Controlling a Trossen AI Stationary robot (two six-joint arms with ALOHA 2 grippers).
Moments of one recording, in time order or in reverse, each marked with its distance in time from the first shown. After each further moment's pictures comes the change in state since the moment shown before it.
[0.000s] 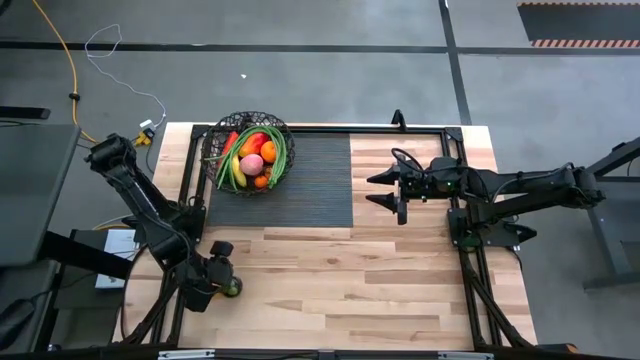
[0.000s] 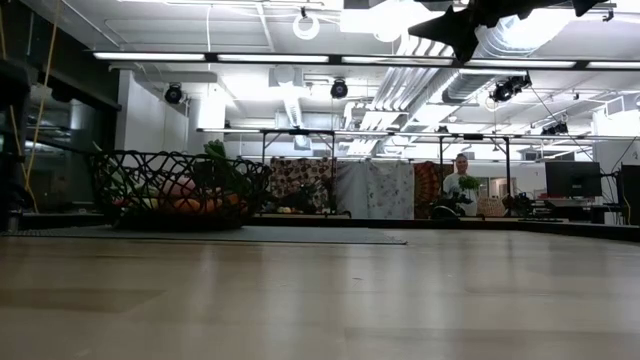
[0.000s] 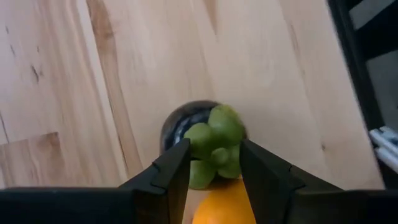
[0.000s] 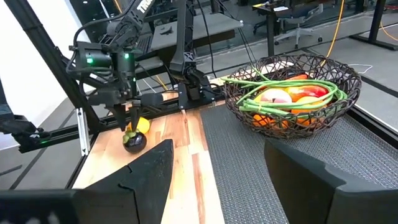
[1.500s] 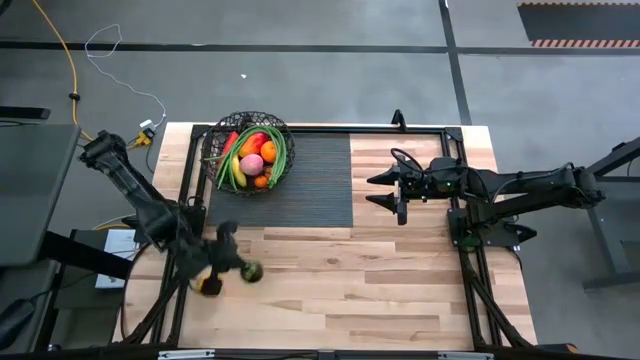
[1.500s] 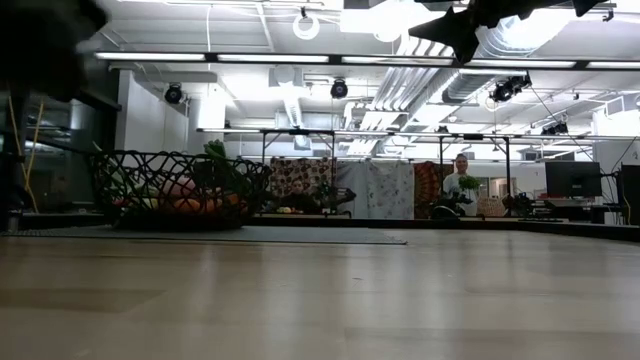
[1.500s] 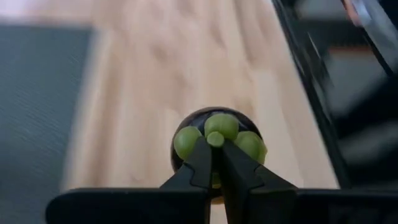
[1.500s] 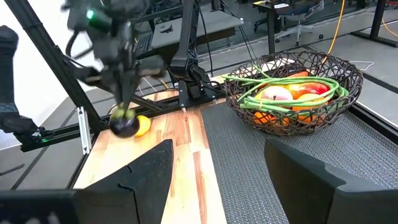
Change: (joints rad) left arm 0.165 -0.178 0.107 0.014 -0.234 0.081; right arm 0.000 0.000 0.000 -0.007 -0.002 0.009
